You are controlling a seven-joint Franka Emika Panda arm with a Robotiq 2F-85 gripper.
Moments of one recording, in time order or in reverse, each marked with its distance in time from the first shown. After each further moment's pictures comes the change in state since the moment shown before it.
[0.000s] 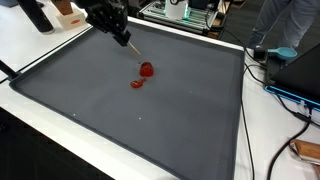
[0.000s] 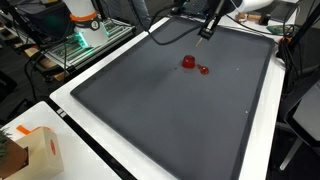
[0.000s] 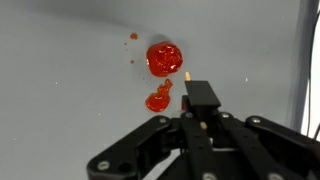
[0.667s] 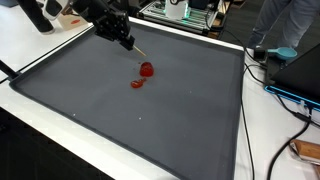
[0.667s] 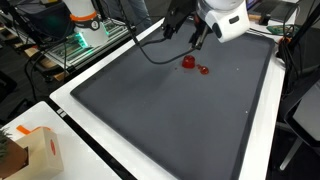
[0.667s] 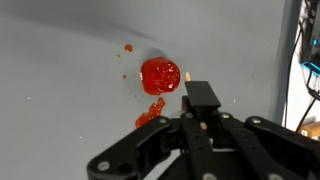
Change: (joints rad) arm -0.061 0.020 0.011 -0.084 0.098 0.001 -0.207
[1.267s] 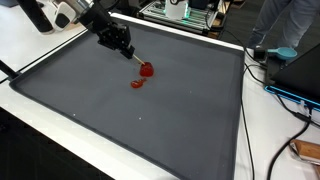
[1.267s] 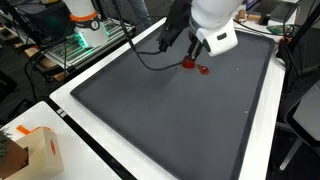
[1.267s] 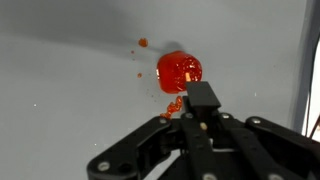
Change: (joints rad) arm -0.010 0.001 0.000 -0.101 0.023 0.152 -0.019
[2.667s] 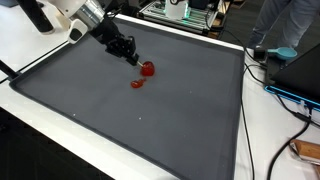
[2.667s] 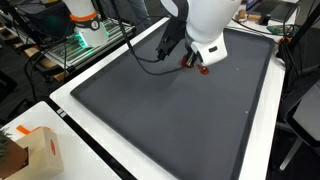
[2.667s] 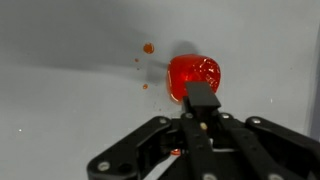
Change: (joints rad) arm -0.006 0.028 0.021 -0.062 0.008 0.084 0.000
